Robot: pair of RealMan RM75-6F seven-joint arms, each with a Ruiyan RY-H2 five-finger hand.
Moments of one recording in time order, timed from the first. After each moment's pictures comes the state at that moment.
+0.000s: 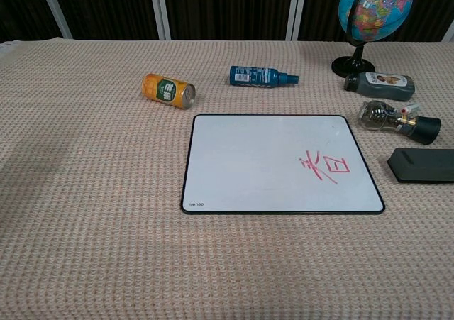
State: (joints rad) left arm -0.06 -1.11 -0.02 -1.64 1.55 1.53 -0.03; right arm 0.05 -1.08 0.09 -1.64 -1.43 1.48 -0.09
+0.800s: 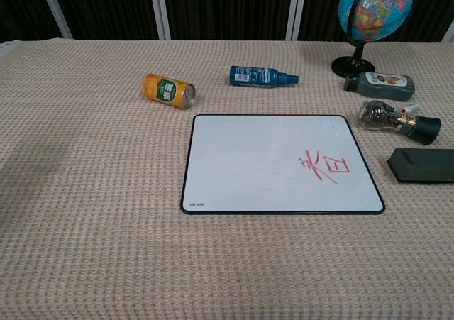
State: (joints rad) left arm -0.07 -1.12 -0.03 -1.64 1.54 1.53 -0.02; right arm 0.35 -0.77 0.06 -1.75 -1.39 0.78 0.15
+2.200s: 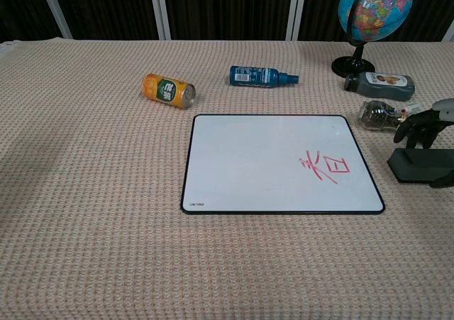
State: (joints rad) left arm -0.07 -1.12 -0.03 -1.64 1.52 1.51 -0.02; right arm 0.61 -1.22 0.06 -1.68 -0.89 0.85 -0.33
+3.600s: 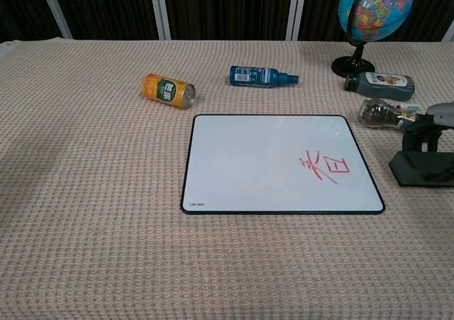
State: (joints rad) left arm -0.07 -1.12 -0.03 -1.64 1.51 1.50 -0.02; right arm 0.64 -1.26 0.04 -1.61 -0.88 0.85 -0.35
